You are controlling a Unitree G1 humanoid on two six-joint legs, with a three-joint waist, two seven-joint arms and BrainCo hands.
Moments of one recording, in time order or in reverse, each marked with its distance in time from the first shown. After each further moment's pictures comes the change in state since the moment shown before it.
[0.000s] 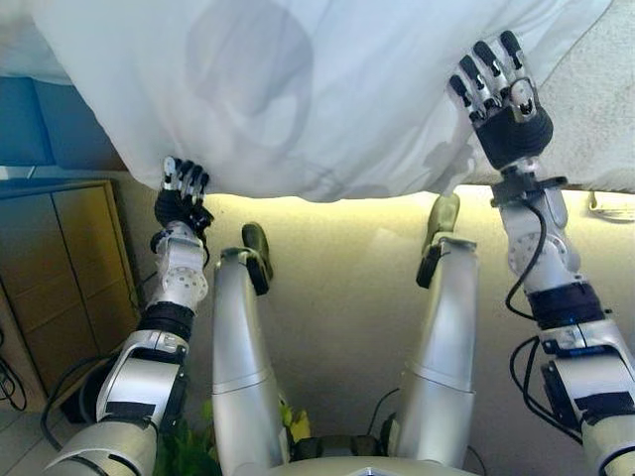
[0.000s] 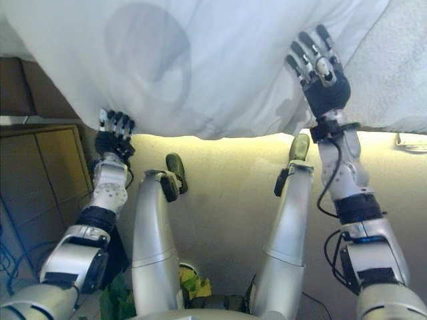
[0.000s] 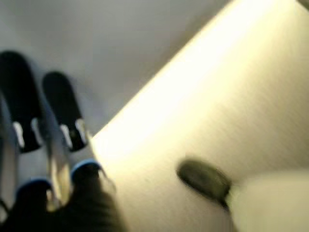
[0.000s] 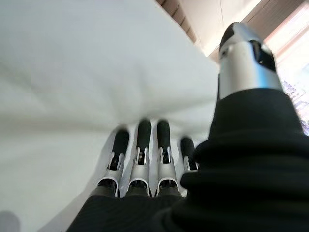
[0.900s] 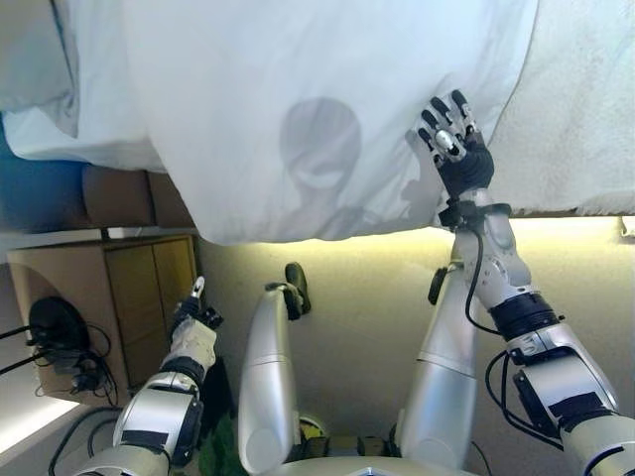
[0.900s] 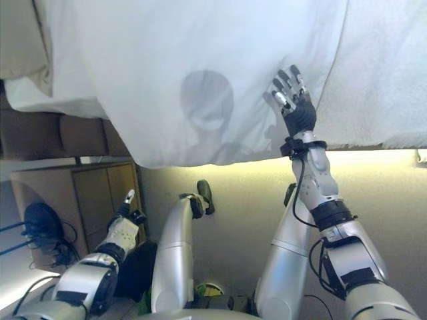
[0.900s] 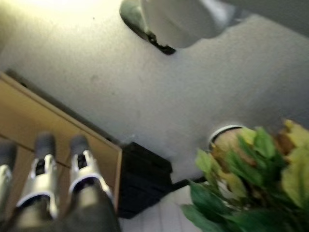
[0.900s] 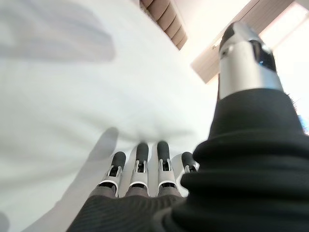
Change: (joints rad) left arm 0.244 -0.123 0.059 0.331 0.172 0.124 0.220; right arm 0.106 0.129 0.097 0.067 -0.231 -0.067 -0.147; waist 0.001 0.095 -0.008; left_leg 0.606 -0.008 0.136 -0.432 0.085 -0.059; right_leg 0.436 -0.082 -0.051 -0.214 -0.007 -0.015
